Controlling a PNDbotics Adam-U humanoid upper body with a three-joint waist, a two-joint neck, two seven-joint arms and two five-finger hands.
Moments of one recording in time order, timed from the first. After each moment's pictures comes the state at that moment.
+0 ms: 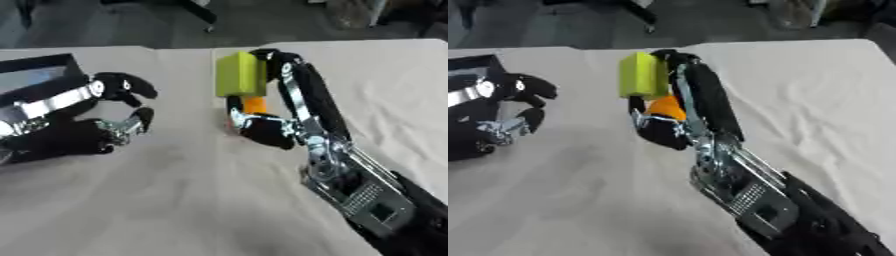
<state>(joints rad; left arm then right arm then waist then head) -0.83 0.92 -0.62 -1.99 0.09 0.48 -0.22 -0.73 -0.42 0.61 -1.95 0.40 0.78 -0.33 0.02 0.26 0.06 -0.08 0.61</state>
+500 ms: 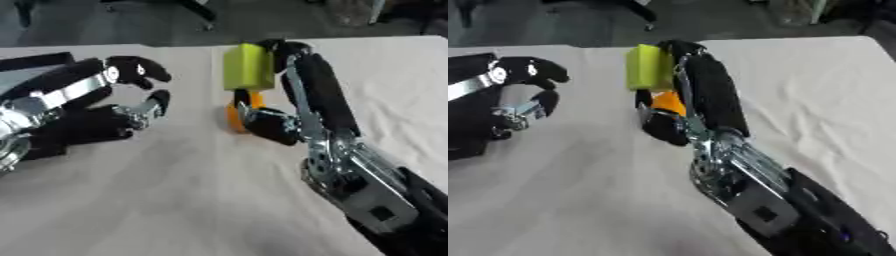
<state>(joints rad) -0.89 0.87 -0.66 -1.99 0.06 0.53 -0.21 -0.74 -0.43 0.61 -1.98 0.57 0.86 -0.25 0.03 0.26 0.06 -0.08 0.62</state>
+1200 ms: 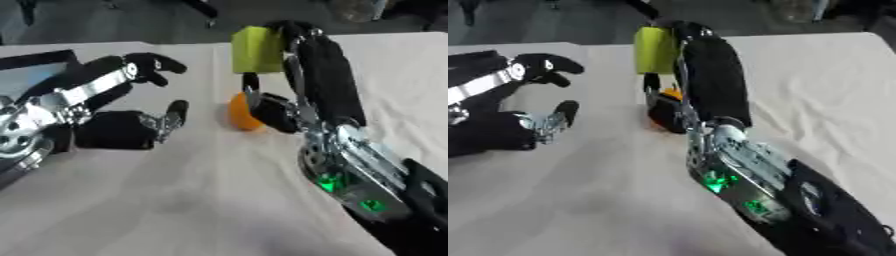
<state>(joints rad) -0.92 0.81 -0.68 -1.99 0.11 0.60 -0.15 -0.77 -0.43 0.61 -1.98 0.86 0.91 -0.08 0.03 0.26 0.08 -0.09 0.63</state>
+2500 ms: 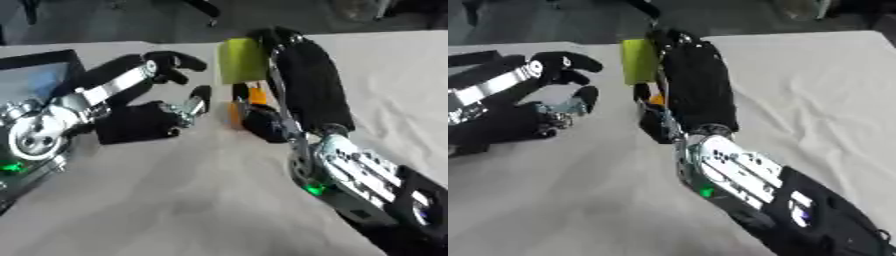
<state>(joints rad) -0.94 0.73 -0.69 -1.99 0.16 0.64 -0.07 -0.78 -0.42 0.66 -1.98 1.02 0.88 0.02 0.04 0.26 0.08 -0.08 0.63</state>
